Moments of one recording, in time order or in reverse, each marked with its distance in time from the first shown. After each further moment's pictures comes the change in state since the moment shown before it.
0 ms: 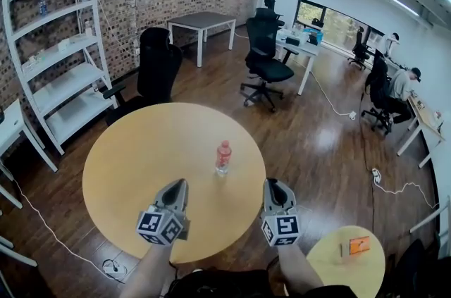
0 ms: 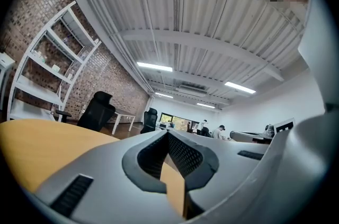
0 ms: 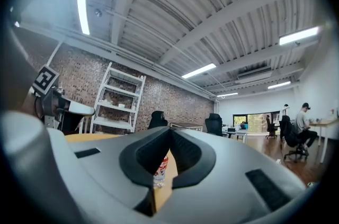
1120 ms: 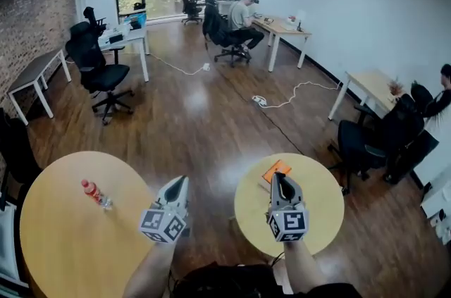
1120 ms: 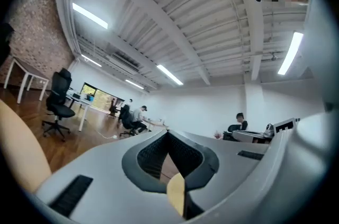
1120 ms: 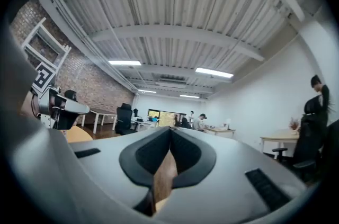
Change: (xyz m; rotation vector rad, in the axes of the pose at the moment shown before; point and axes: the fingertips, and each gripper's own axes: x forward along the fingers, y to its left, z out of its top) left arm 0.098 -0.368 -0.139 -0.152 0.236 -0.824; right arm -0.364 -0.213 -0.016 -0.021 0.089 -0.927
